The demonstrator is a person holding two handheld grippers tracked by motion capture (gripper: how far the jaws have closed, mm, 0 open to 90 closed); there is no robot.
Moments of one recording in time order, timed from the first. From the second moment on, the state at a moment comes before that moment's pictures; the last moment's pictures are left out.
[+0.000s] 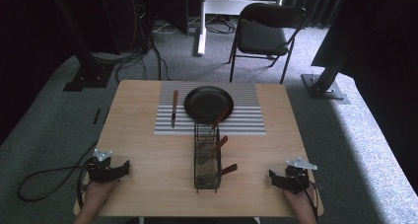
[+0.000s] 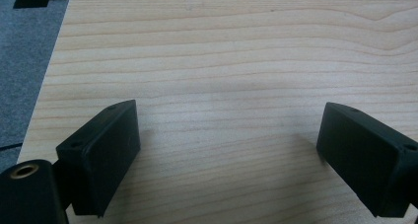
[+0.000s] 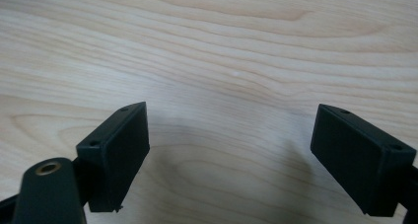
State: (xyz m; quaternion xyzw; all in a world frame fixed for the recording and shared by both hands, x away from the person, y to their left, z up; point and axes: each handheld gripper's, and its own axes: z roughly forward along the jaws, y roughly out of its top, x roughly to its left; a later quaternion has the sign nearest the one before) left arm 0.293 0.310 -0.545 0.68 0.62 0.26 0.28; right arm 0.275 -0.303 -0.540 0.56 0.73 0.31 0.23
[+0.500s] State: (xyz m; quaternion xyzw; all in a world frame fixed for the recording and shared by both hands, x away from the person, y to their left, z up) left arm 0.293 0.310 -0.545 0.68 0.62 0.26 0.28; right arm 0.262 -0.274 -0.513 0.52 0.75 0.34 0.21
